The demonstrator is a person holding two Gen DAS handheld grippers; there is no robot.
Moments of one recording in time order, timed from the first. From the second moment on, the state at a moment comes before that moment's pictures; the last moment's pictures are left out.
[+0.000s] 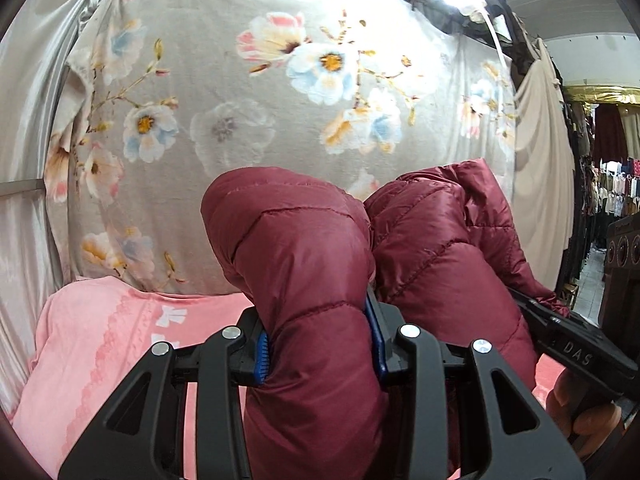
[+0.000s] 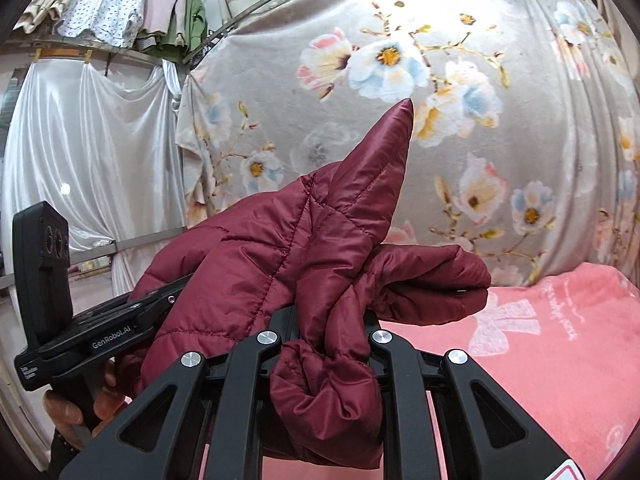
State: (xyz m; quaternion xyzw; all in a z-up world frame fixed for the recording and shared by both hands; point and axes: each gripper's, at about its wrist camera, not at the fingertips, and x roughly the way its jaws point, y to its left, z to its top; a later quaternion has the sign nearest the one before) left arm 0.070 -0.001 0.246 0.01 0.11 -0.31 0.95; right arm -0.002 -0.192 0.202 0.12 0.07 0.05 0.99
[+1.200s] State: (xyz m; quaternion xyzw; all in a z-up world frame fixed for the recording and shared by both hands) left arm 0.289 0.065 -0.006 0.00 0.38 -0.12 0.92; right arm 0.181 -0.242 -0.037 0.24 0.31 -0.02 0.92
